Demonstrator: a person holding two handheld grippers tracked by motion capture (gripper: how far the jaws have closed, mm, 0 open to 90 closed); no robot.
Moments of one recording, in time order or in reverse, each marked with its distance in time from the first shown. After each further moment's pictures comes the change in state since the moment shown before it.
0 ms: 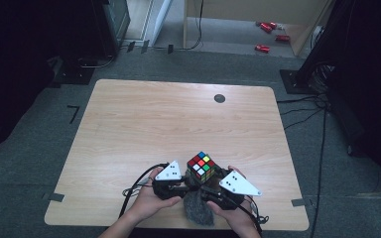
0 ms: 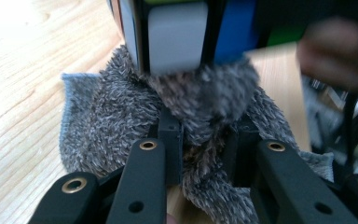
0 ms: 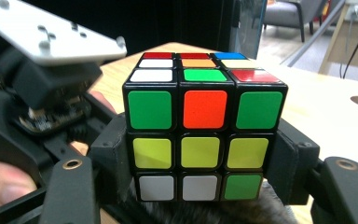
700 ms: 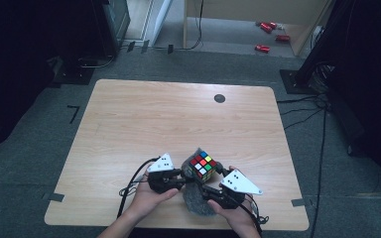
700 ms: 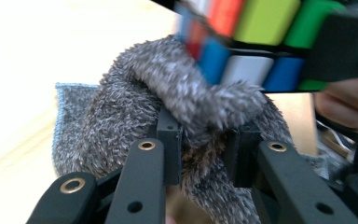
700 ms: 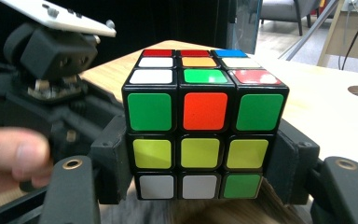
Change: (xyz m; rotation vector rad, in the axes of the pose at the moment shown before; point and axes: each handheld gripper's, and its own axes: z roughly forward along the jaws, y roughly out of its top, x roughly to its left) left arm 0.018 -0.001 -0.014 -0.083 0.072 -0.120; right arm -0.005 -0.003 0.000 0.009 -0.009 0.035
